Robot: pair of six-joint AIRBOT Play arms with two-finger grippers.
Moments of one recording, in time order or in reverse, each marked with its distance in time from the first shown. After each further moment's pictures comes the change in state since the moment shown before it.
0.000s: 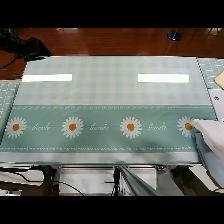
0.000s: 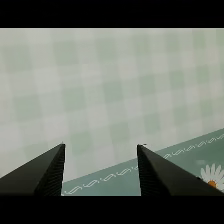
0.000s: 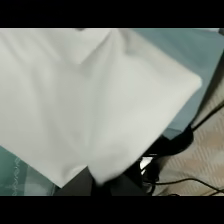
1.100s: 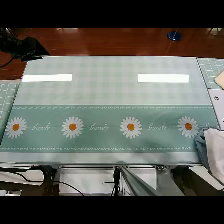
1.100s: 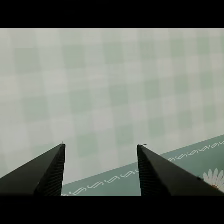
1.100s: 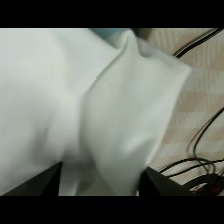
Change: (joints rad) left arm 0.021 0.003 0.000 0.000 0.006 0.000; right arm -0.004 -0.073 -0.353 -0.427 -0.309 0.048
